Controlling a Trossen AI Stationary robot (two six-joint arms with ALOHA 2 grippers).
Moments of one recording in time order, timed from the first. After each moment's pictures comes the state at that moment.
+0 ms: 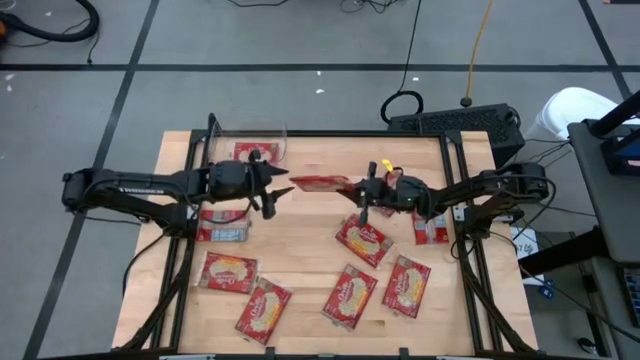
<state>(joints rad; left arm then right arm) 0.10 1.06 0.72 -0.02 -0.21 0.07 -0.12 1.51 0.46 1.07 0.08 -0.04</state>
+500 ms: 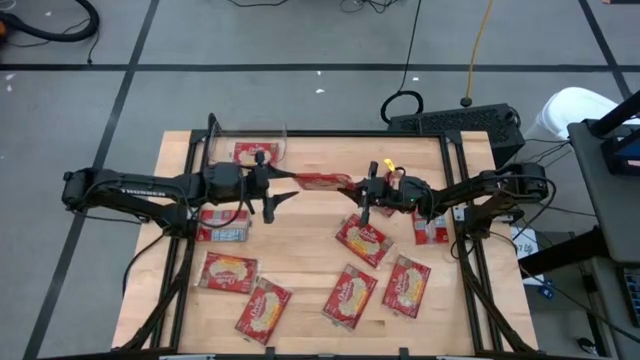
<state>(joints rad) 0.08 1.06 0.68 0.19 -0.12 0.13 -0.12 1.51 0.45 1.13 0.07 -0.02</state>
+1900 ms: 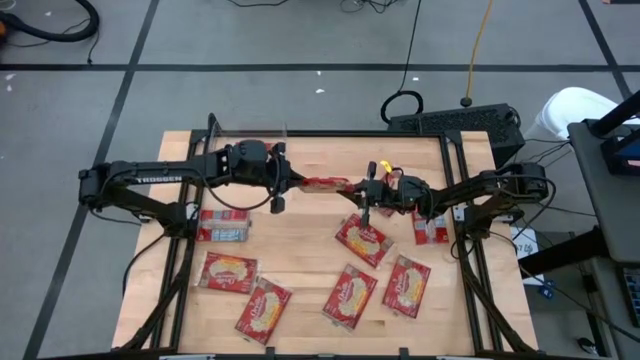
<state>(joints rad) 0.23 1.26 0.96 -0.16 0.14 0.23 -0.12 1.51 0.45 1.11 0.04 -0.12</state>
